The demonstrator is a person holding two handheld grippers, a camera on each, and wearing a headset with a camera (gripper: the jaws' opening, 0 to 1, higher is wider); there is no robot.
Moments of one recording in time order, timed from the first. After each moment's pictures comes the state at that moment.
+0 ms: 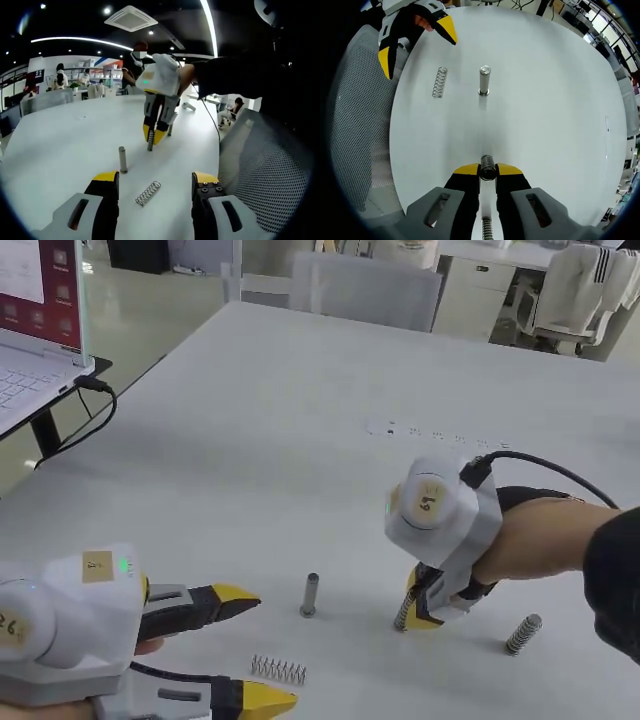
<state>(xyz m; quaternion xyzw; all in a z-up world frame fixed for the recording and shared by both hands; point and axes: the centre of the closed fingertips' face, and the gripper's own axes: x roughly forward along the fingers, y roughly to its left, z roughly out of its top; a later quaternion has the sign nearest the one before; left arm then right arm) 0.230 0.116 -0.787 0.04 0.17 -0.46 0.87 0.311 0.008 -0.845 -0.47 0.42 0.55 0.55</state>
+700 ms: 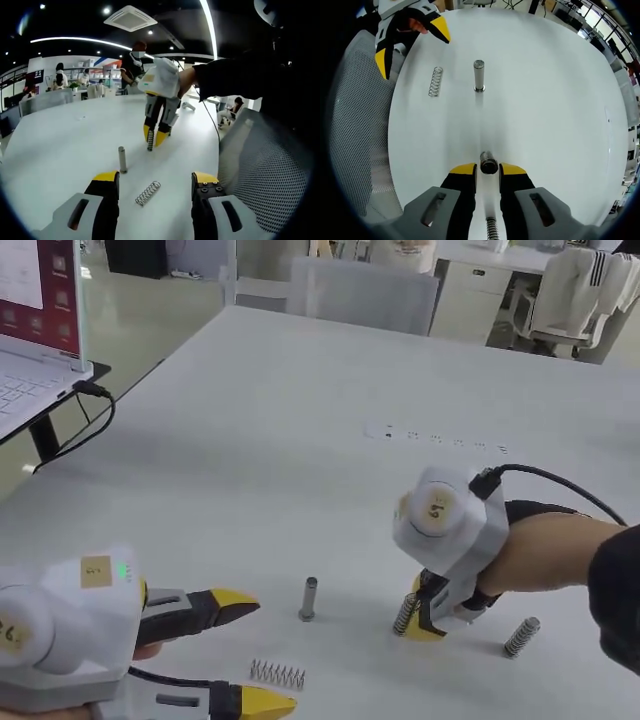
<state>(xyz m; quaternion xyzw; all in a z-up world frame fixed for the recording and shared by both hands) 0.229 0.116 -0.787 0.04 0.17 -0.46 0.87 0.311 0.000 -0.848 -0.44 0.43 0.54 0.57</state>
